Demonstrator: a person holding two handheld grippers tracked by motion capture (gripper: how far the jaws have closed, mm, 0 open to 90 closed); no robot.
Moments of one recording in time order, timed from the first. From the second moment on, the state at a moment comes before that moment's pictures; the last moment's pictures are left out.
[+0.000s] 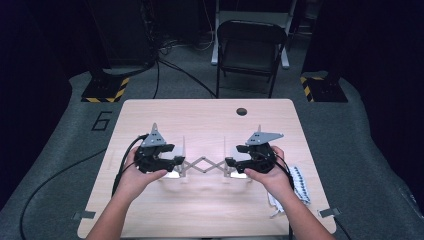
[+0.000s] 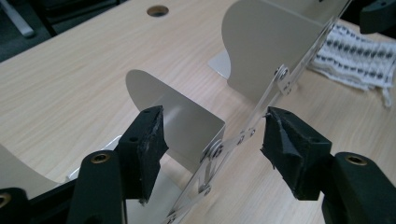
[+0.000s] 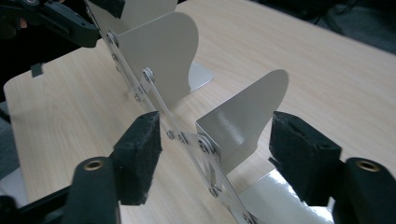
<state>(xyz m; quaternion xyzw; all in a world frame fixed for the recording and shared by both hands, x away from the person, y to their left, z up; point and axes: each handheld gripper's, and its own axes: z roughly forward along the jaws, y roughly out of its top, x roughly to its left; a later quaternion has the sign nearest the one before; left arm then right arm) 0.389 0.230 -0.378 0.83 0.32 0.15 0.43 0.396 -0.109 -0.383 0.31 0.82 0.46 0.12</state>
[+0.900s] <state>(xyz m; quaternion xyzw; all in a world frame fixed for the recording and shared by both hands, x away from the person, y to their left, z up) 0.333 0.242 -0.426 0.81 0.26 0.14 0.51 0.320 -0.211 -0.430 0.42 0.74 0.46 0.26</state>
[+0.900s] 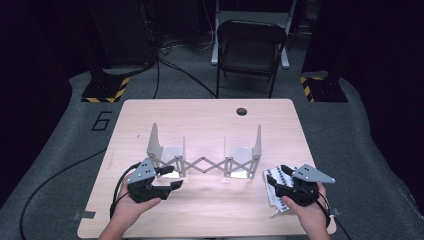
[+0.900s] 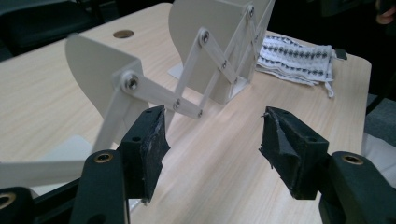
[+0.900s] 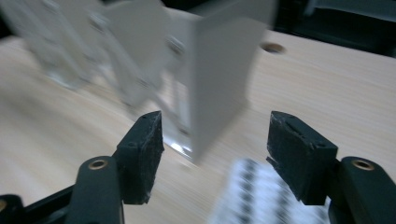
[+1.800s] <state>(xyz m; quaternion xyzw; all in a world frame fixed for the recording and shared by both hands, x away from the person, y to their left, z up) 0.330 0.232 -0.444 0.82 0.26 0.10 0.51 0.353 -0.245 -0.523 0.53 0.75 0.32 0.24</state>
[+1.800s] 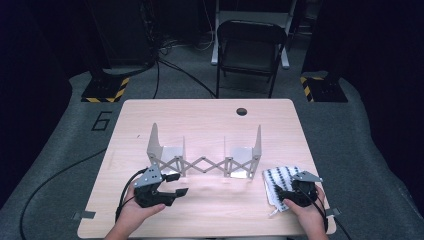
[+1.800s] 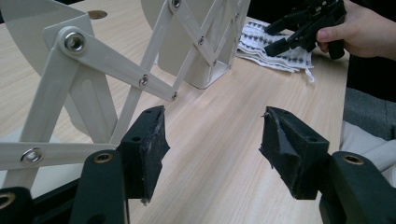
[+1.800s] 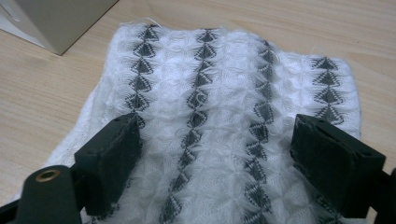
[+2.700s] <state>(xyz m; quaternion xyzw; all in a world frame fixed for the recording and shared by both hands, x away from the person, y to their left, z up) 0.331 0.223 -0.451 0.82 0.25 0.09 0.50 0.318 -0.180 -0.482 0.31 0.83 0.46 0.06</state>
